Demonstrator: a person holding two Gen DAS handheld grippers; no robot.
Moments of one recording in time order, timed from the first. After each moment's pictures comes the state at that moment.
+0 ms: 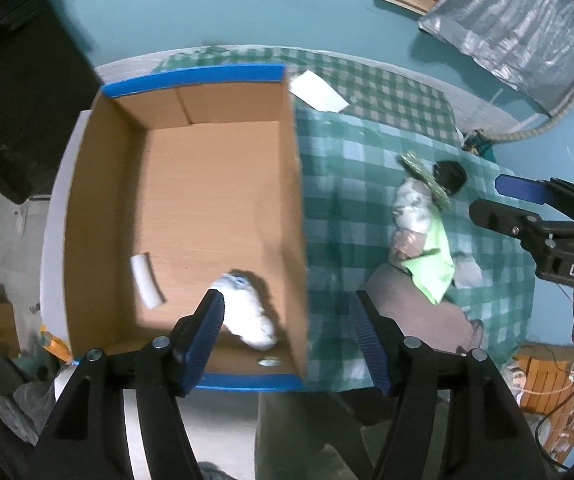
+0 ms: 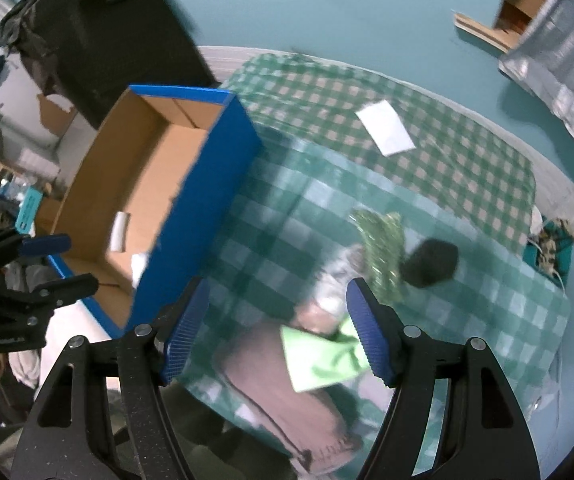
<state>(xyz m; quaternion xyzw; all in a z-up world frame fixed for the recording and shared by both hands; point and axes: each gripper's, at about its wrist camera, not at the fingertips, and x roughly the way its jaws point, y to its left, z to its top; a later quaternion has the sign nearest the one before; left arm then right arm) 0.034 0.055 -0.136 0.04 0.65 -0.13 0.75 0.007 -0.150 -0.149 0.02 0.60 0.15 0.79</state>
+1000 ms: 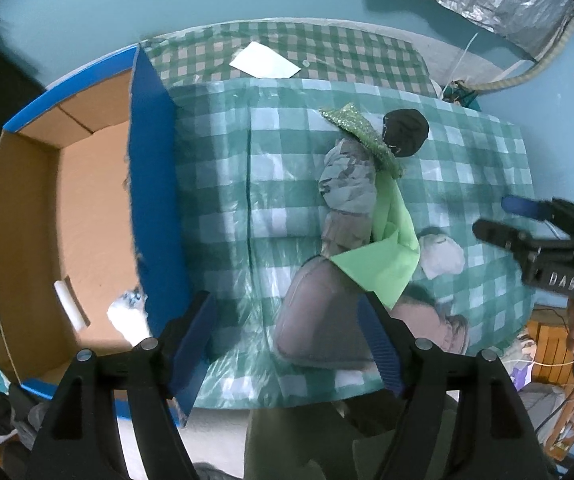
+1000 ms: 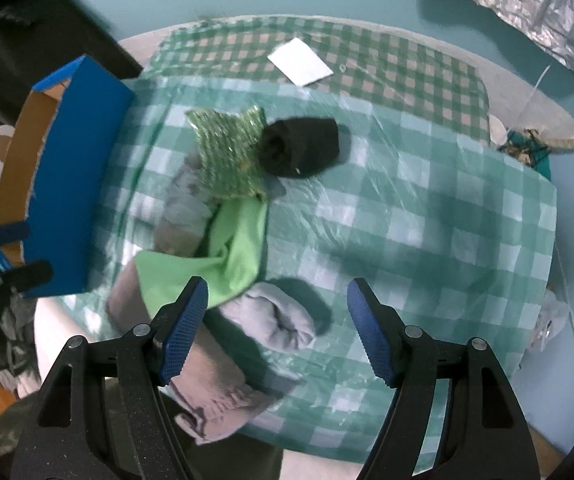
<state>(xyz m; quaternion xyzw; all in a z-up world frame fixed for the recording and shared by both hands) 0.022 -0.055 -0.181 0.10 0.67 -0.17 0.71 -0.043 -0.272 -0.224 0.07 0.64 0.06 0.76</state>
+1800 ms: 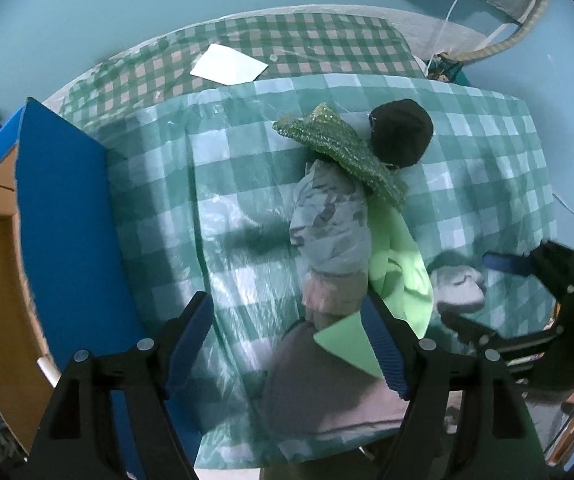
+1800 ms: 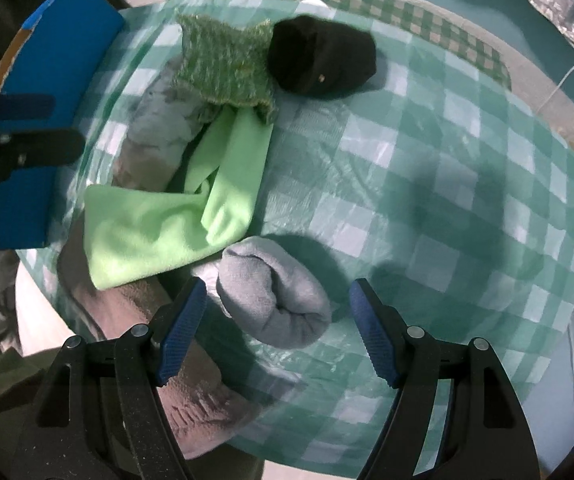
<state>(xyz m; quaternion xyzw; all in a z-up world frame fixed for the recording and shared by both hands) 0.059 -0.108 -0.234 0.15 0.67 -0.22 0.70 -0.059 -0.251 -0.293 0.03 0.68 0.08 0.73</state>
